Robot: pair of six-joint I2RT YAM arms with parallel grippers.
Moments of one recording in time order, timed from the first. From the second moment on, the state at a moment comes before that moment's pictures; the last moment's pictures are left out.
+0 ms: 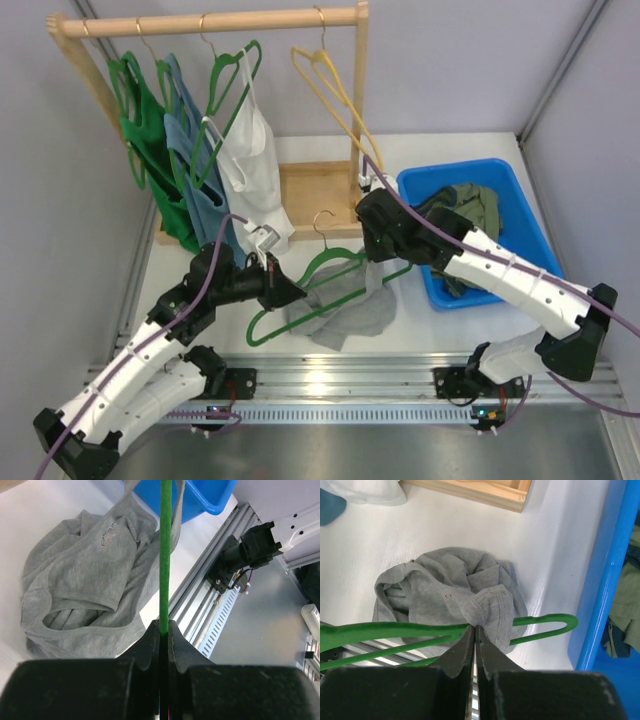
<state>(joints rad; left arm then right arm) -0.61 0.68 0.67 -0.40 0.54 -0.42 0.96 1.36 1.43 -0.95 0.36 0.55</state>
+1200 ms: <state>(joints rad) -0.73 0.76 0.64 -0.22 0.40 -0.42 0.98 1.33 1.49 -0.96 0.37 0.49</state>
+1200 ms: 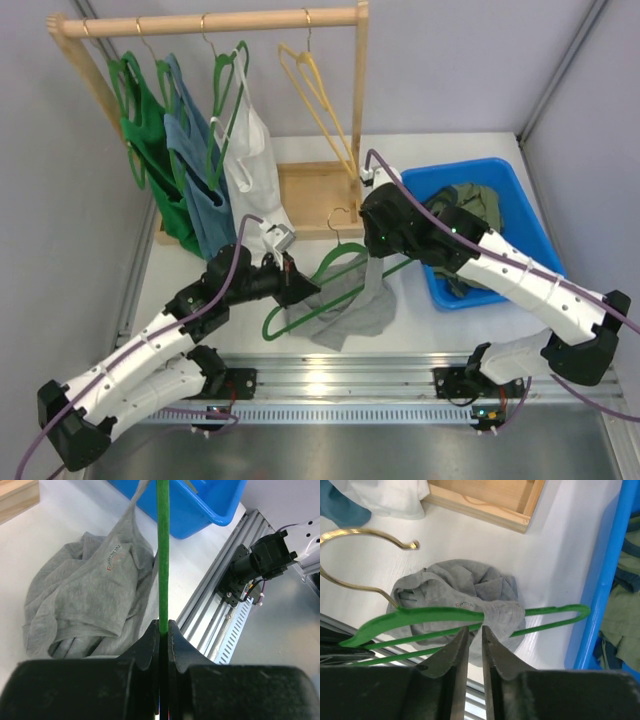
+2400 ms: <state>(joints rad) -0.78 0.71 0.53 -0.04 0.35 -0.49 1.09 1.34 1.46 -0.76 0.33 0.37</state>
